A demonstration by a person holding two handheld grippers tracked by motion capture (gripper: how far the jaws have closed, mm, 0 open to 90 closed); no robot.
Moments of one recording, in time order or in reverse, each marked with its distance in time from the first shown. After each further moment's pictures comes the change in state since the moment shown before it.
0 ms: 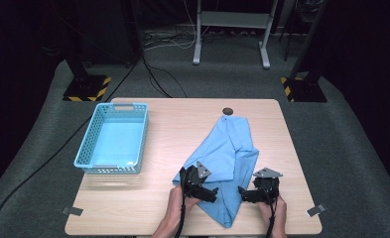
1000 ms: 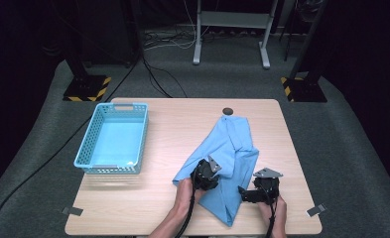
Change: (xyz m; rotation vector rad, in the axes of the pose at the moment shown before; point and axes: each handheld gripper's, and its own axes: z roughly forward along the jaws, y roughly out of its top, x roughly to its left) left arm -0.001 0.019 0.026 0.032 0.029 0.088; right arm 0.000 0.000 0.000 -0.001 0.001 0.000
